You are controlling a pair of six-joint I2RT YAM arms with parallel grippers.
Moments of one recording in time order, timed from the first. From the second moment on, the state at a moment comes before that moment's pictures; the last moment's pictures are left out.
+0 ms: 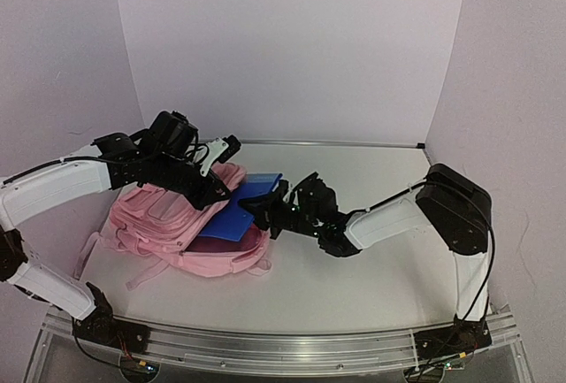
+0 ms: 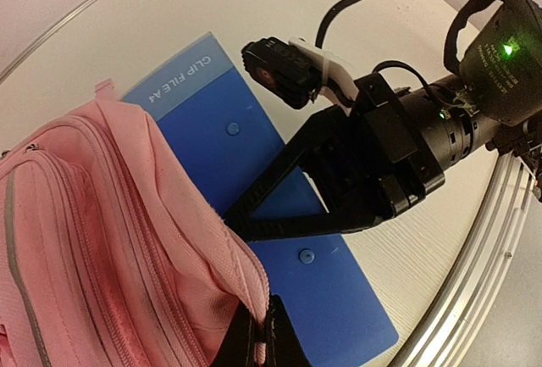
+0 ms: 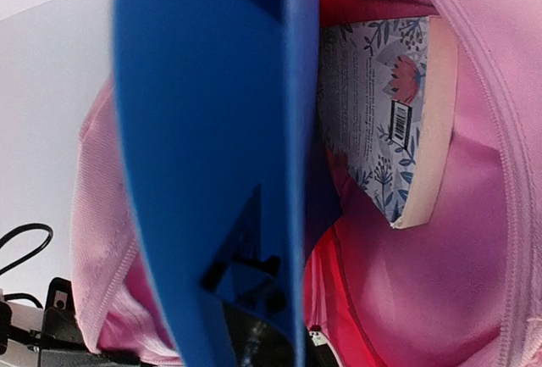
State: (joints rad) left arm -0.79 1.34 1.20 -0.62 0.17 0.00; right arm 0.98 2.07 1.13 0.83 -0.18 1.59
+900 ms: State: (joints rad) left arm -0.77 1.41 1.24 -0.66 0.32 -0.03; right arm 1.06 2.30 1.34 0.67 -0.02 1.58
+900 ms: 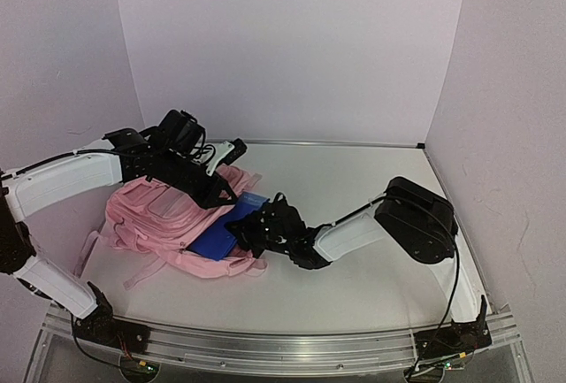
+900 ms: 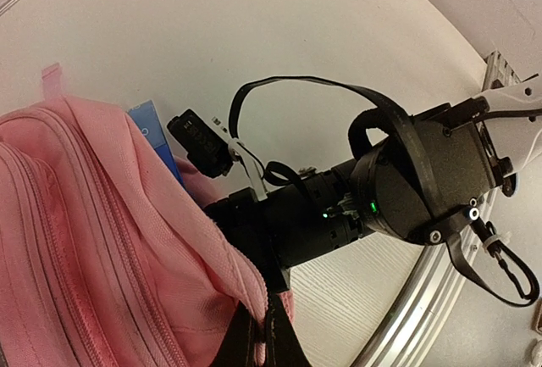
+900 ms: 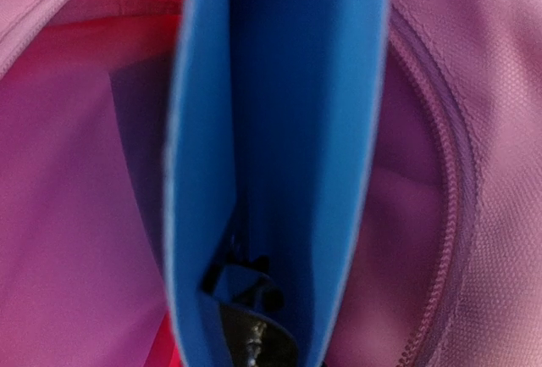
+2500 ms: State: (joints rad) left arm -0.69 1.40 1.24 -0.61 0.39 -0.14; right arm 1.06 2.05 1.28 0.24 0.03 1.08
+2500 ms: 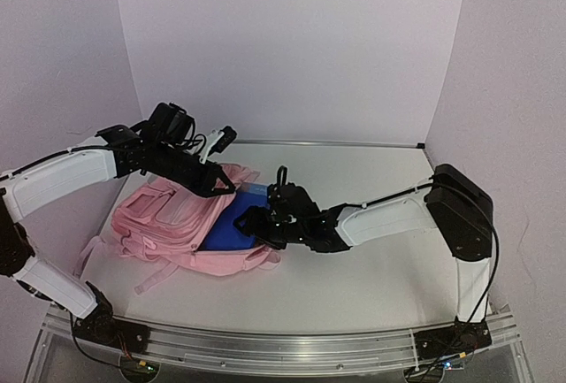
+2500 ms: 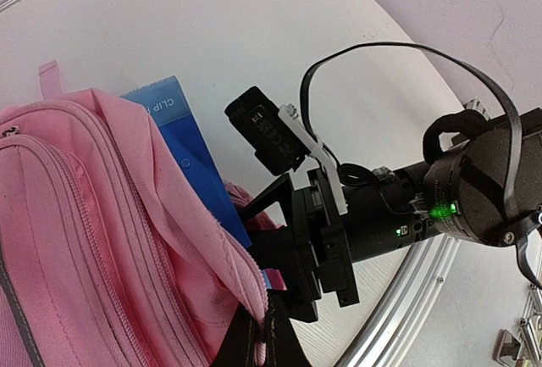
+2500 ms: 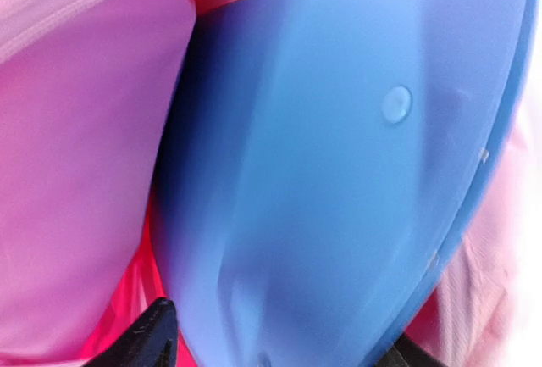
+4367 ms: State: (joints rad) left arm -0.67 1.46 1.15 -0.60 0.52 -0.07; right arm 0.98 2.35 1.52 0.43 -0.26 1.05
